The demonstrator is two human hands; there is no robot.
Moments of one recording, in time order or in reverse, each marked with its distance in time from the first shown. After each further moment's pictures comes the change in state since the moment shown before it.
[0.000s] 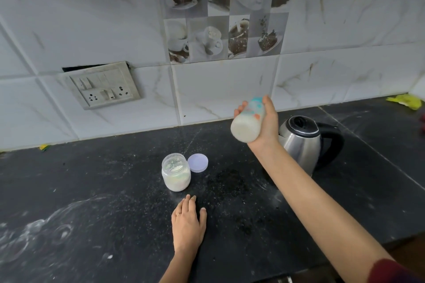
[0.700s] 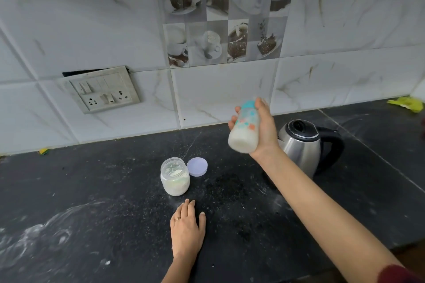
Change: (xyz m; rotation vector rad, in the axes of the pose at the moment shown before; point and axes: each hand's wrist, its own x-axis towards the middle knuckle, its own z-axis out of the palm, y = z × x) left_hand 0.003 -0.001 0.002 0.006 -0.006 -0.007; right_hand 0.003 -0.002 -0.005 -0.060 -0.073 0.039
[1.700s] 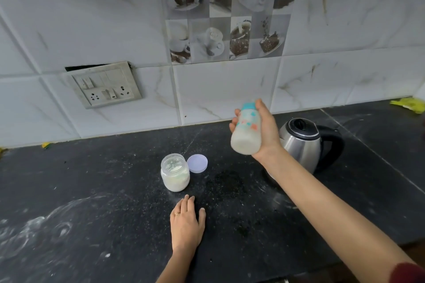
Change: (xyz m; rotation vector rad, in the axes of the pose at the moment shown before) left_hand -0.001 0.002 0.000 0.035 0.017 0.015; right_hand -0.003 0.000 -0.008 -0.028 0.063 0.061
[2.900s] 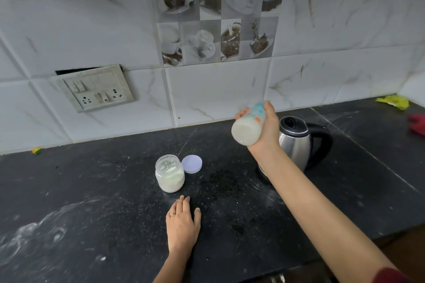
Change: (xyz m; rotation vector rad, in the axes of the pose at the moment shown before) left_hand -0.001 0.000 0.003 -0.009 0.020 0.002; right_hand -0.012 -0.010 0.000 0.117 0.094 -0.106
